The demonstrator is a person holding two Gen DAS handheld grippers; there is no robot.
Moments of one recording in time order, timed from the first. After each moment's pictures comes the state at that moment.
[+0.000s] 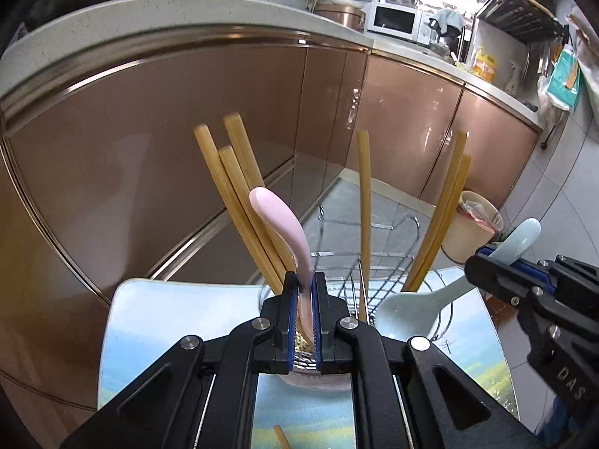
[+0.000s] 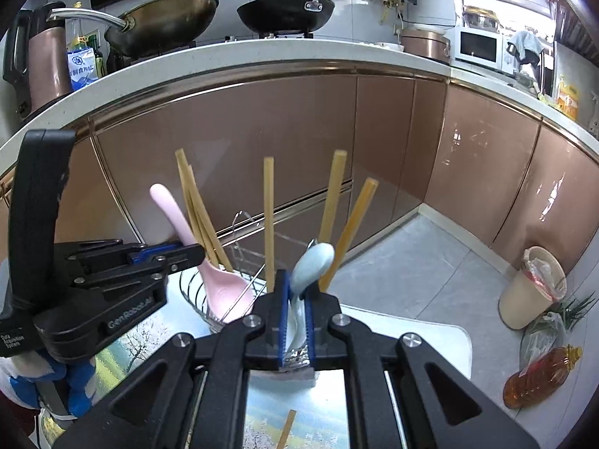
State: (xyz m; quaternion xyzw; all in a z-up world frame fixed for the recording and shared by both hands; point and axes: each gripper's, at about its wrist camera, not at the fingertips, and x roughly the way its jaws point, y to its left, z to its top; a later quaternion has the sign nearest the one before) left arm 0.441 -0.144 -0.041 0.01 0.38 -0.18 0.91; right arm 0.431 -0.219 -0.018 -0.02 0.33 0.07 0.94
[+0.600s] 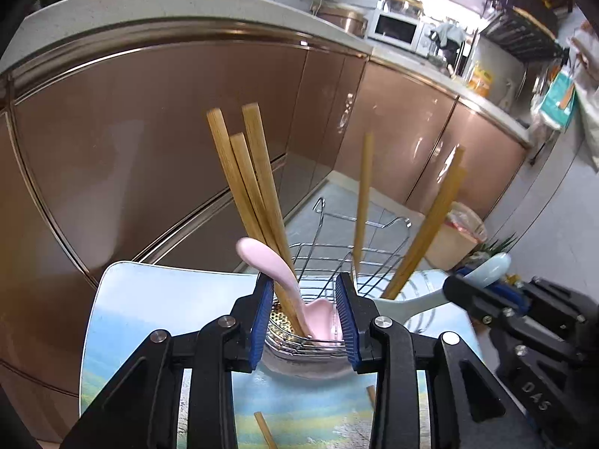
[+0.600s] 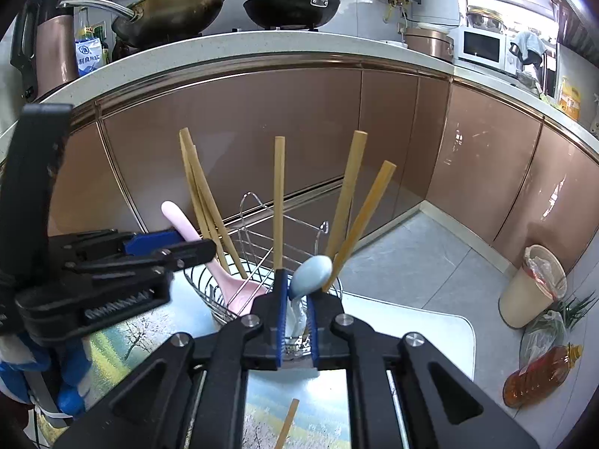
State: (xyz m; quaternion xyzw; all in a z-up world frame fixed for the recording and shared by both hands) left arm 0.423 -0.130 -0.031 -0.04 0.38 -0.20 0.90; right arm 0.416 -0.216 -0.021 -0.02 0.33 0.07 0.94
